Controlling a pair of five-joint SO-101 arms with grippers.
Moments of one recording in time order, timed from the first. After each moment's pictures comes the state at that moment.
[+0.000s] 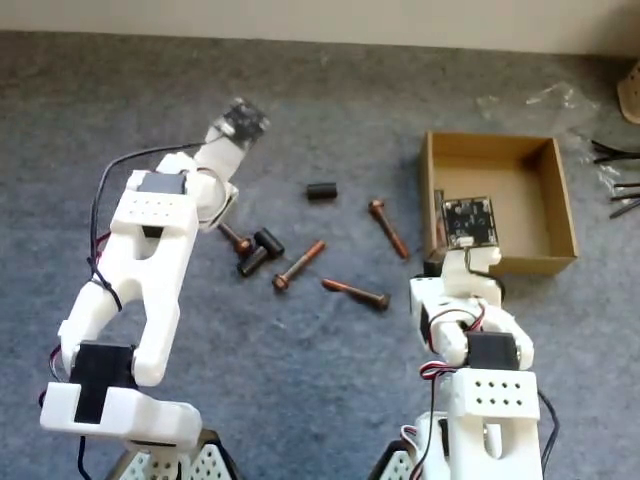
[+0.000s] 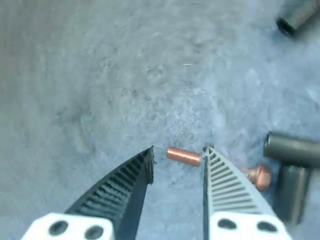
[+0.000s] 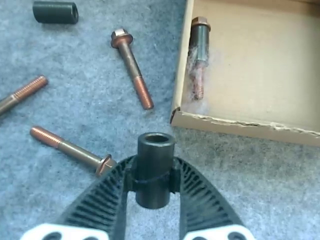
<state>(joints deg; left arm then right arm) -2.6 -1.5 23.5 44.3 -26.9 -4.8 -62.8 67.9 50.9 9.9</state>
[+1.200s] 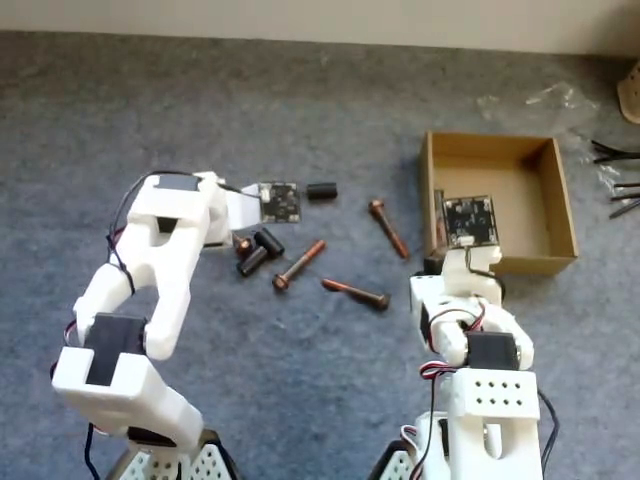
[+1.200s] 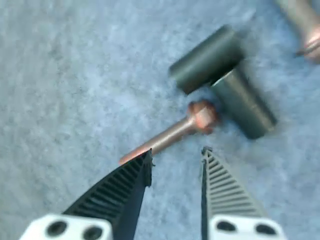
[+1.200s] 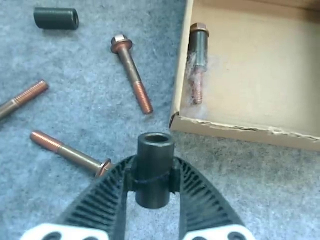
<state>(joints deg) -0.3 7.2 21.9 52.2 -75.4 -4.8 -62.8 67.9 49.9 9.9</state>
